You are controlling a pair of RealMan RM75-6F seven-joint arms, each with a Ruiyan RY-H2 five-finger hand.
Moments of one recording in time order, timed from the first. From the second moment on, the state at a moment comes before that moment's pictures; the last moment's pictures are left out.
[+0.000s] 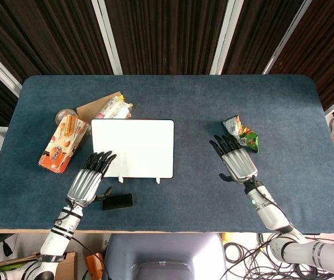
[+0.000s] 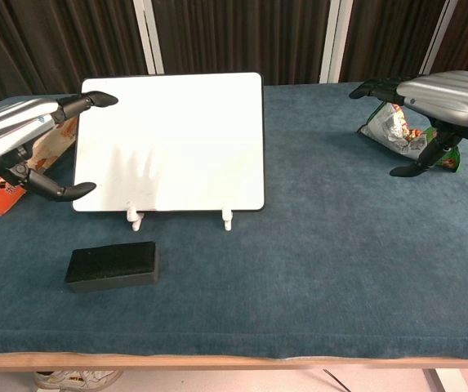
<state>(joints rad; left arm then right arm) -0.46 -1.46 -0.19 -1.75 1.31 1.17 0.40 0.60 -1.38 0.16 -1.52 -1.27 1.02 -0.39</state>
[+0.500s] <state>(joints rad) -0.39 -1.41 0.02 -1.77 1.43 1.19 0.35 0.50 -1.26 0.07 -1.52 -1.33 1.10 -0.30</state>
